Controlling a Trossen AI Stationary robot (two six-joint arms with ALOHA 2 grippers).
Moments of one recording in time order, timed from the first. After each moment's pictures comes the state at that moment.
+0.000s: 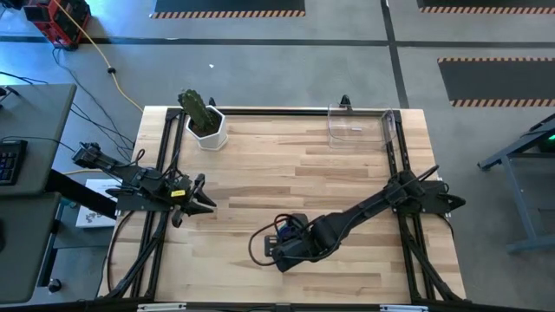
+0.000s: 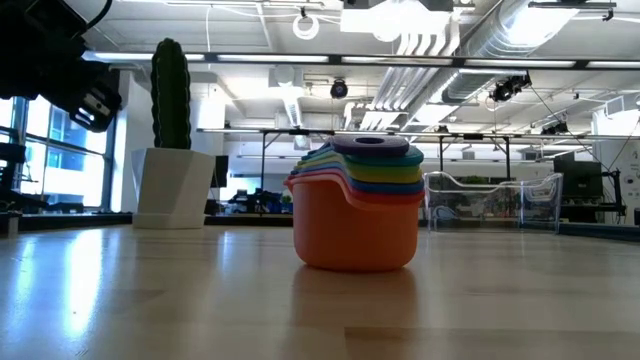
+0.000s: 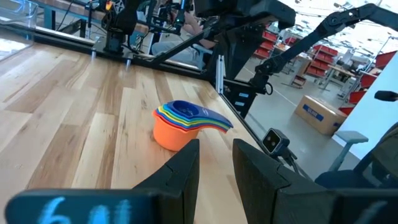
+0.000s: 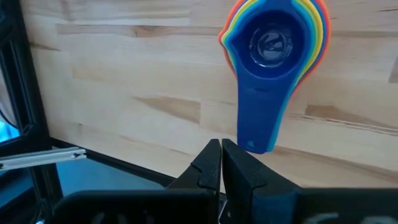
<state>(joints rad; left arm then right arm) -0.41 0.11 0.01 0.02 -0.10 -0.32 0.50 2.10 2.00 -1.06 0.18 1.97</state>
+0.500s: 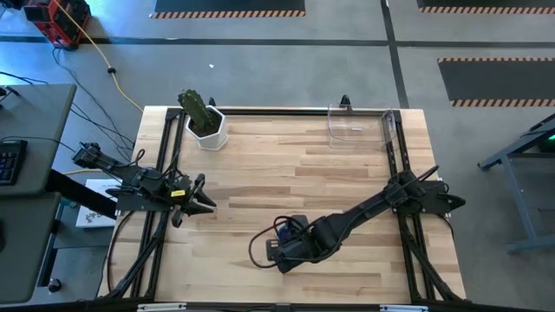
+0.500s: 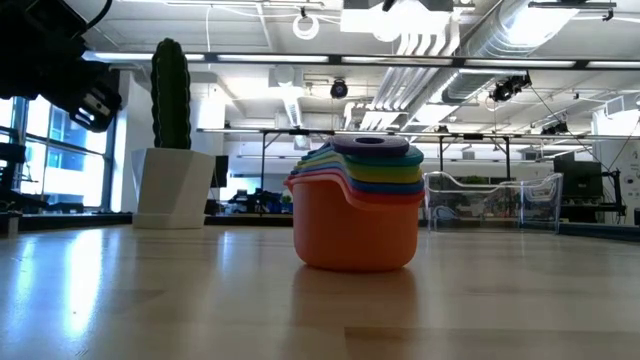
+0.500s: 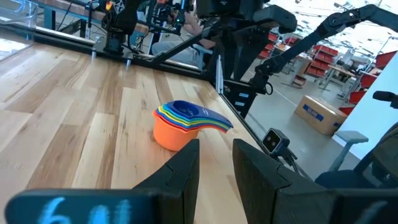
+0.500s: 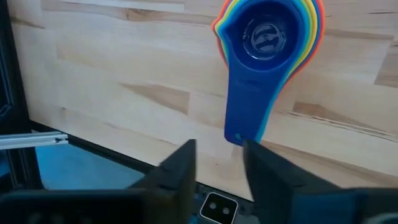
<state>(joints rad) -0.41 0.11 0.01 0.02 -0.10 -0.32 0.50 2.10 2.00 -1.08 0.15 1.90</state>
